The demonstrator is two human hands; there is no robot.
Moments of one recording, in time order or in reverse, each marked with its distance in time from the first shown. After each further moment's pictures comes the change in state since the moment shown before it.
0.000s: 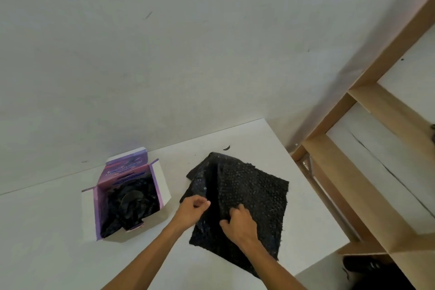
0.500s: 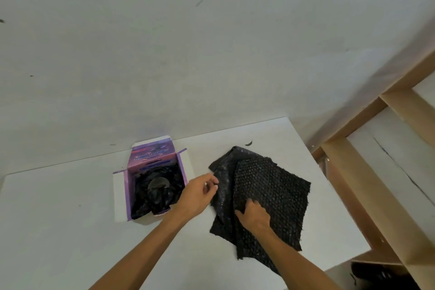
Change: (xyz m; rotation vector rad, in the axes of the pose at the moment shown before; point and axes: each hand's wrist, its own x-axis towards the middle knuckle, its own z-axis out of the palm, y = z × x) left_hand -0.016 -0.012 -0.060 0.168 0.212 0.399; right_hand 0.024 -0.029 0.016 -0.144 -0.136 0.114
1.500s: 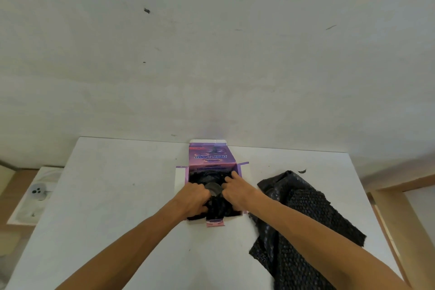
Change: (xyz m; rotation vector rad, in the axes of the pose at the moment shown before) left_hand -0.025 -0.122 -0.124 0.780 -0.235 0.077; right_hand 0.024 -0.237 -0.037 -1.182 0.069 -1.156
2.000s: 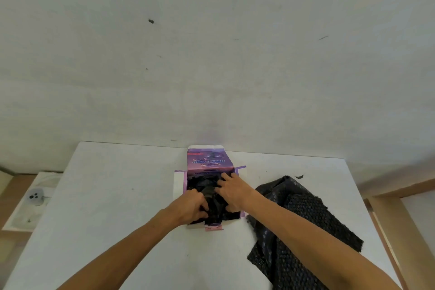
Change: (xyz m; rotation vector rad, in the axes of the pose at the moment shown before) left_hand -0.016 0.002 -0.004 -0.385 -0.045 -0.082; right_hand -0.001 0.006 -0.016 0.111 0.069 0.066
